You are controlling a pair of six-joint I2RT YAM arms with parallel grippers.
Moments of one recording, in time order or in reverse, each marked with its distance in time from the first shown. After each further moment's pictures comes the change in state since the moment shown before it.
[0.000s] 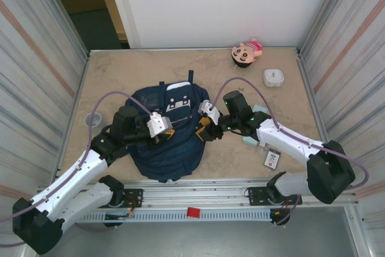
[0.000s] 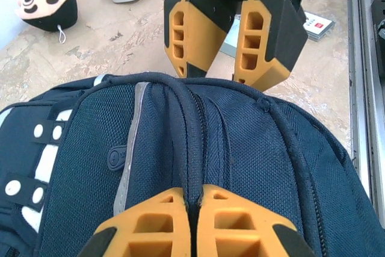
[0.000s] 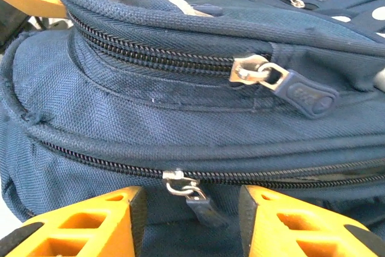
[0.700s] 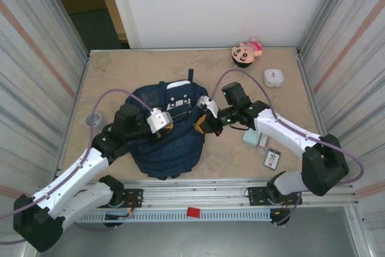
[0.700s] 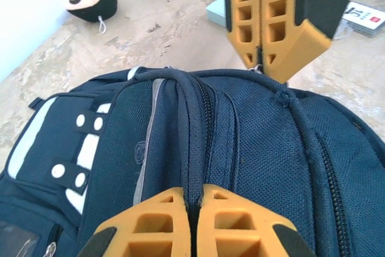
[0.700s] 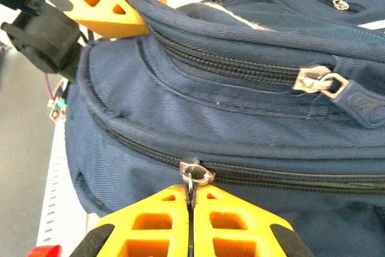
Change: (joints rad) left arm -0.003 0.035 0.017 0.045 -0.158 -0.023; right arm -0.039 0.072 0.160 -0.186 -0.142 0.046
